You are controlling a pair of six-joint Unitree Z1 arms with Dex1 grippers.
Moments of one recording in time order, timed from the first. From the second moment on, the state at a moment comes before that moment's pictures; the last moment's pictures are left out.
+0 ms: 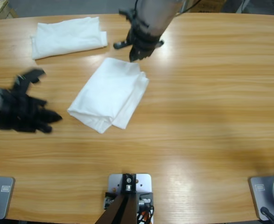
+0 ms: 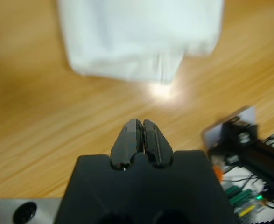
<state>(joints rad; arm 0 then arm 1) -0.85 1.46 -0.95 0.63 -0.06 -0.54 0.77 2.11 -1.96 1.01 0.21 0.18</state>
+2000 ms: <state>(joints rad) -0.63 2.16 -1.57 0.63 -0.12 -0.58 0.90 2.03 -1.01 0.05 0.40 0.56</state>
